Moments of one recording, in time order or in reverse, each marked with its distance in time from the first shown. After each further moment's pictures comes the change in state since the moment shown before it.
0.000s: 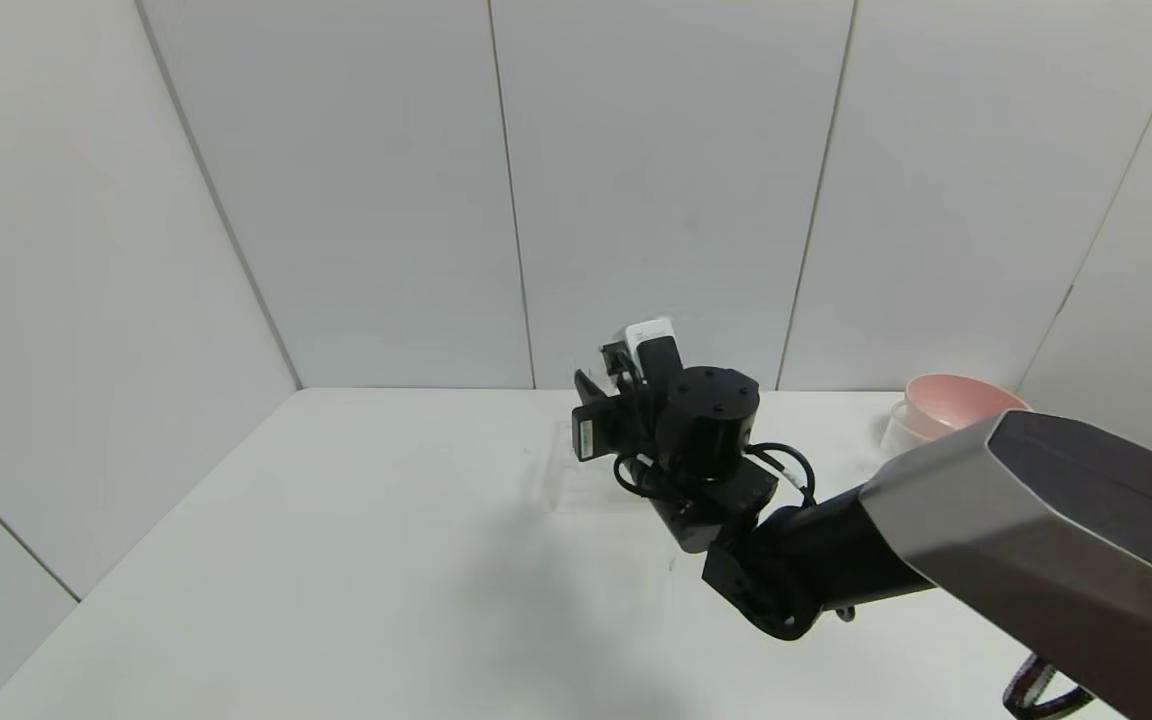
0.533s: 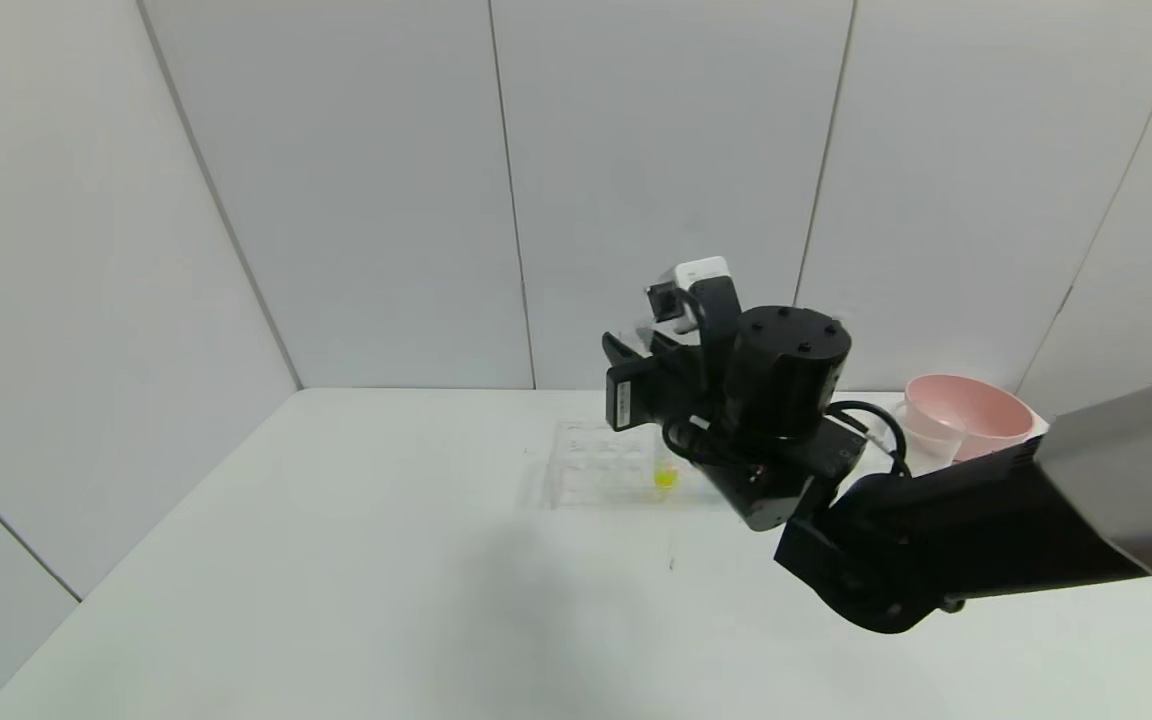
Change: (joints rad) left arm 0.001 0.000 0.000 0.000 0.000 0.000; right arm -0.019 -0.220 0.128 0.105 0.021 -0.002
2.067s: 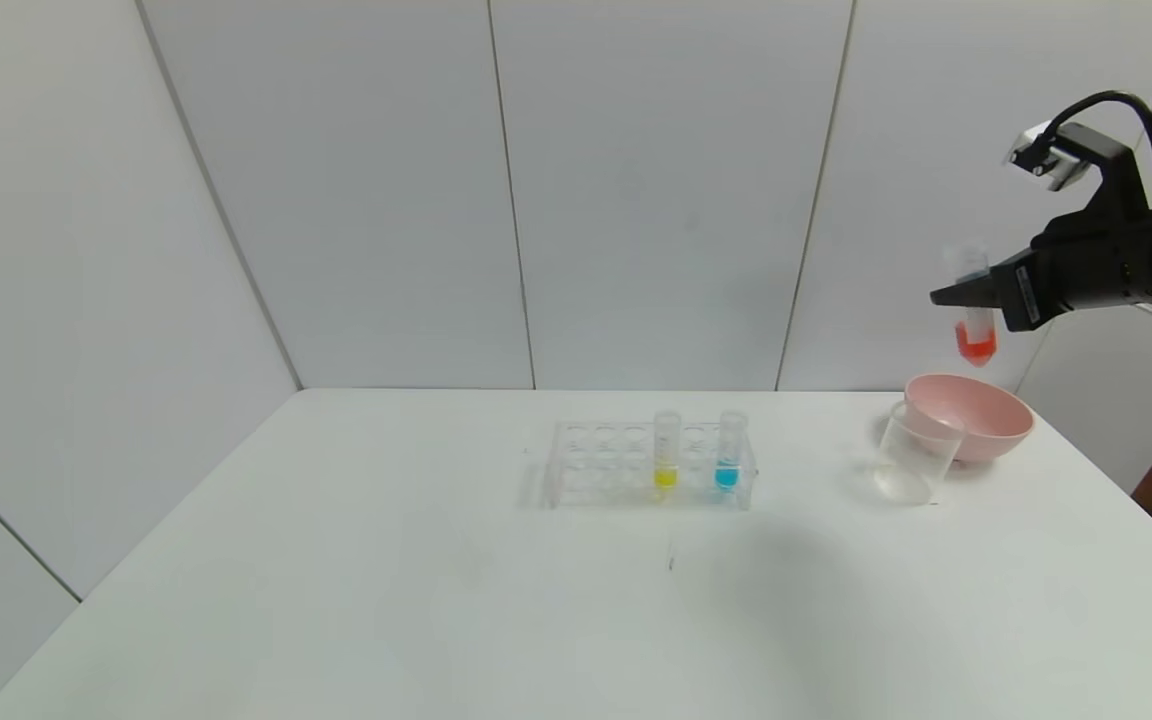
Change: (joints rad) left arm 0.000 0.000 0.000 0.000 0.000 0.000; right arm -0.721 -0.293 -0.454 1.355 0.589 -0.377
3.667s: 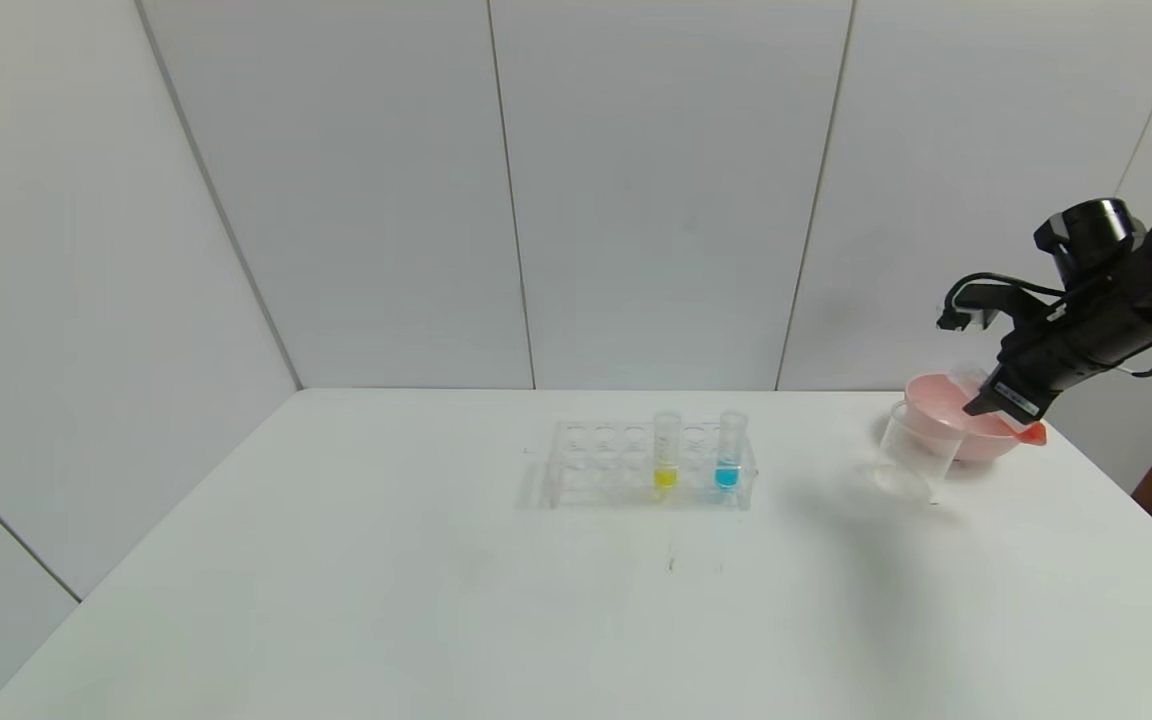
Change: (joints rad) left arm 0.000 0.000 0.000 0.000 0.000 0.000; right arm -0.103 0.360 -0.317 0.387 -0.256 -0.436
